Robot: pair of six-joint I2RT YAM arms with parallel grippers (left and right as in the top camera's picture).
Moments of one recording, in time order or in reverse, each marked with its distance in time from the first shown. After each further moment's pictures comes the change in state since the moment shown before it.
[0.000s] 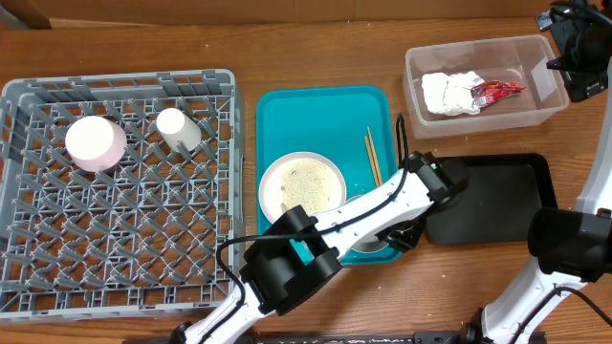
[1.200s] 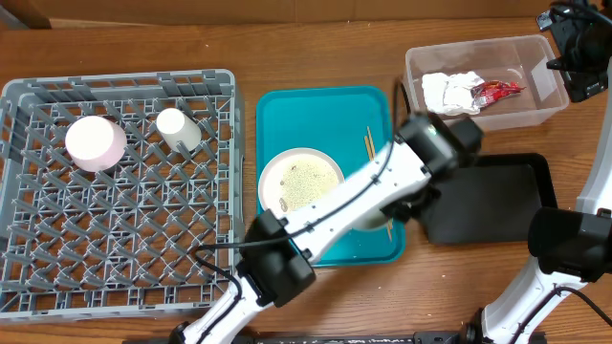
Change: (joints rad) left arm 0.064 0.007 0.425 -0.298 0.089 0.114; right arm 0.000 0.000 0.000 0.000 0.000 0.000
